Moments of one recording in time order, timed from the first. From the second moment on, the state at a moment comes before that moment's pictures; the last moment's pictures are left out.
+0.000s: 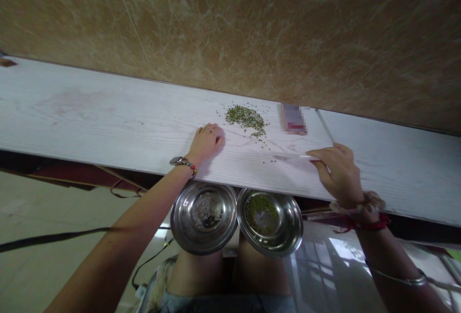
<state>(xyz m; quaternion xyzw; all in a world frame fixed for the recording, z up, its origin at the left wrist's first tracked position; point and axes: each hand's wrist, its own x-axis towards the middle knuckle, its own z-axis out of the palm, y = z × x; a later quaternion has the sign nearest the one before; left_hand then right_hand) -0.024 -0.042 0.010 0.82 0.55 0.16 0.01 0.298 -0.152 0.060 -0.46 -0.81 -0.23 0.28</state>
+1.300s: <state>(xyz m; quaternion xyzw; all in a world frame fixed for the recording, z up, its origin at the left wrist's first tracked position) -0.024 -0.043 0.011 0.81 0.55 0.17 0.03 0.252 -0.142 0.073 -0.41 -0.88 -0.12 0.22</state>
